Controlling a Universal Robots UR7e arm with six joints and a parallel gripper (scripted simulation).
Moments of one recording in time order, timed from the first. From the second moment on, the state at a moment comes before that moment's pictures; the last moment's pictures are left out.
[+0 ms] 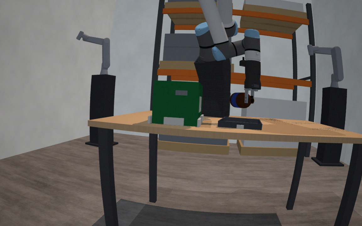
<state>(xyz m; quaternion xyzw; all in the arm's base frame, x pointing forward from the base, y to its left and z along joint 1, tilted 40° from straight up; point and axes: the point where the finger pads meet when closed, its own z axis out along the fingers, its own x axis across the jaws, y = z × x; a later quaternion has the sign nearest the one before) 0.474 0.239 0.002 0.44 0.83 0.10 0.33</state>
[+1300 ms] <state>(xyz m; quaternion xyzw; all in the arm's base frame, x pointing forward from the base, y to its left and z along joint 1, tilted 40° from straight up) 0.437 0.246 0.046 0.44 0.83 0.10 0.33</state>
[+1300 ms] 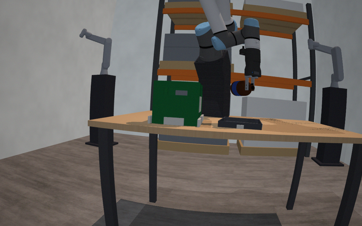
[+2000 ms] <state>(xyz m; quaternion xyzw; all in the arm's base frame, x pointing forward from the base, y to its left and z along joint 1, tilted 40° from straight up) 0.426 0.248 0.059 0.44 0.83 0.10 0.33</state>
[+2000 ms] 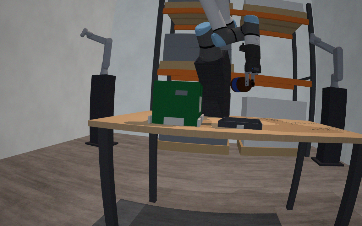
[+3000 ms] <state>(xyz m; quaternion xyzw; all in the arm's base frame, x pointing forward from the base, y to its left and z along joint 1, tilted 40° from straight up) 0.421 0.249 0.065 0.44 0.83 0.10 0.33</state>
